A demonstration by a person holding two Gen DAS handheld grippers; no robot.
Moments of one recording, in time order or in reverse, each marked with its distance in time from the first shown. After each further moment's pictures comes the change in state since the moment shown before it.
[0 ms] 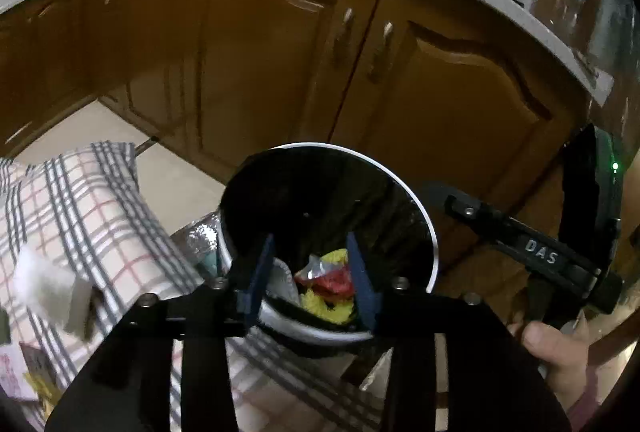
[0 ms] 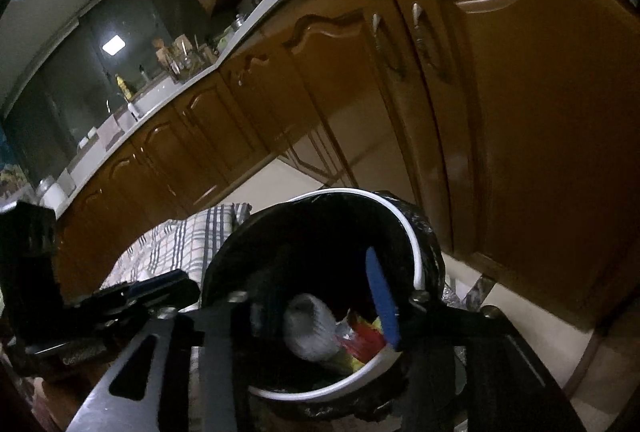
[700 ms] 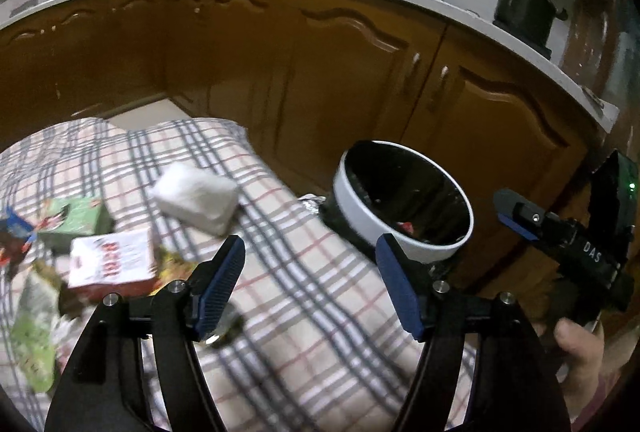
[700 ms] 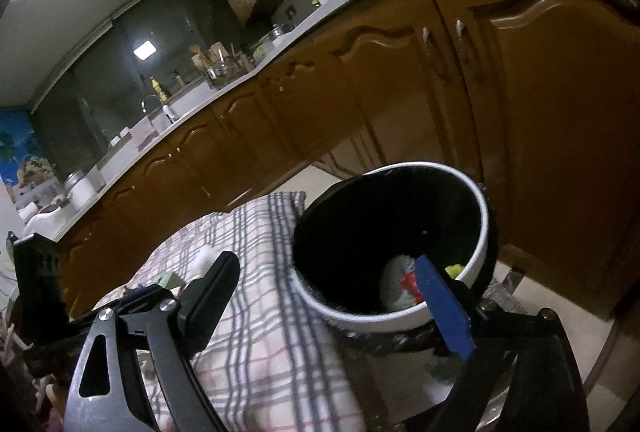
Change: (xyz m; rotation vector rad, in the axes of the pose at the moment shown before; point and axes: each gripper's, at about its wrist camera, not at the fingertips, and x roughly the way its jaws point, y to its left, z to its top) left arm -0.117 0.059 -0.079 -0.125 -0.131 0.173; right arm -0.041 0.061 -0.045 -0.035 -0.034 0.101
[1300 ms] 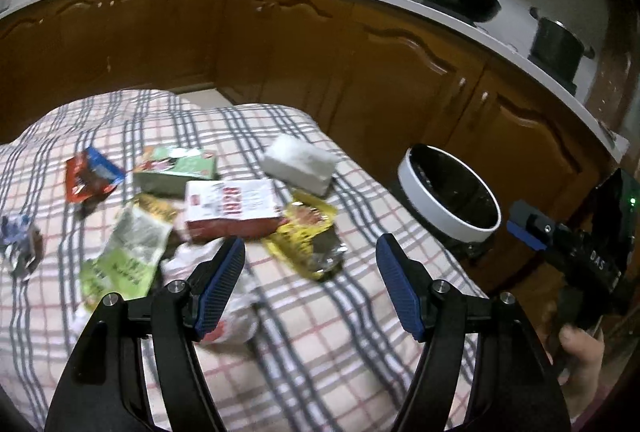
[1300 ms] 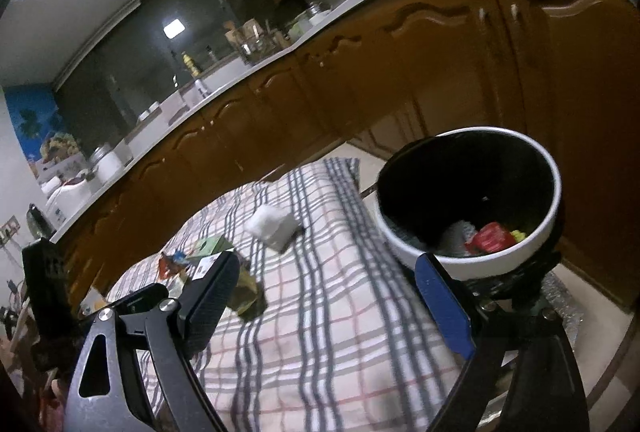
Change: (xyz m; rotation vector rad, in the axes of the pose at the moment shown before) left arm -0.065 0.068 -0.040 -0.128 -0.032 0.098; right arm 0.007 0.060 -0.035 -0.061 0.077 0.100
